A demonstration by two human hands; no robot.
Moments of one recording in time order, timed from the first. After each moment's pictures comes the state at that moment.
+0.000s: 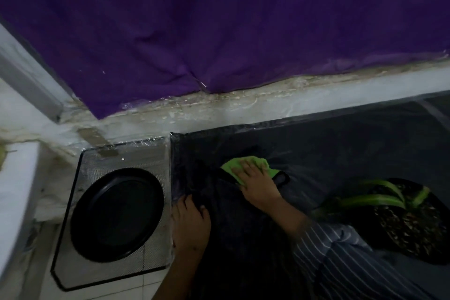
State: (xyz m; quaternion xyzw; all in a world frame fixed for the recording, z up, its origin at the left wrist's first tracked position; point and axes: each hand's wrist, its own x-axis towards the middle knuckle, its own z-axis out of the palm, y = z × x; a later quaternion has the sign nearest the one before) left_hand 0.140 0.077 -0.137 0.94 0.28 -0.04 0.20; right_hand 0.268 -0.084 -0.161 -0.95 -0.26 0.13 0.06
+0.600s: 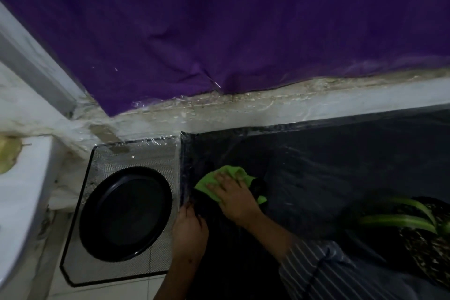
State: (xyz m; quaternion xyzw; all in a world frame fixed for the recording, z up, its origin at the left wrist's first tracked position) left_hand 0.137 0.098 -0.138 0.92 0.28 -0.06 0.26; right_hand 0.242 -0.017 -0.168 -0.90 -0.39 0.07 0.14
